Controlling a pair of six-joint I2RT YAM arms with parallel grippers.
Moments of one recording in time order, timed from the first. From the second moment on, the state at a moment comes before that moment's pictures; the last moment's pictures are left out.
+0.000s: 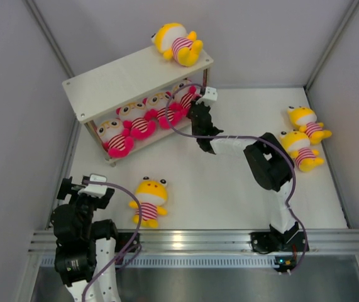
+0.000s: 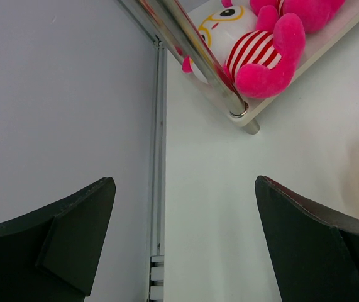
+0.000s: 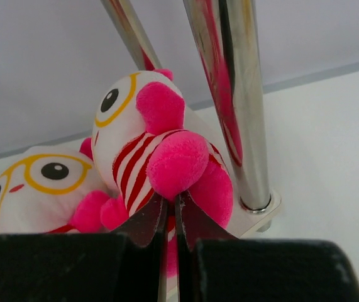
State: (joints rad) left arm 0.23 0.04 0.78 -0.90 0.14 0.57; right arm 0.70 2.07 1.39 0.65 0.68 0.34
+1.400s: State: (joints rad) left arm 0.24 0.21 0.90 -0.97 0.13 0.55; right arm 0.96 1.56 0.93 0.29 -0.28 0.19
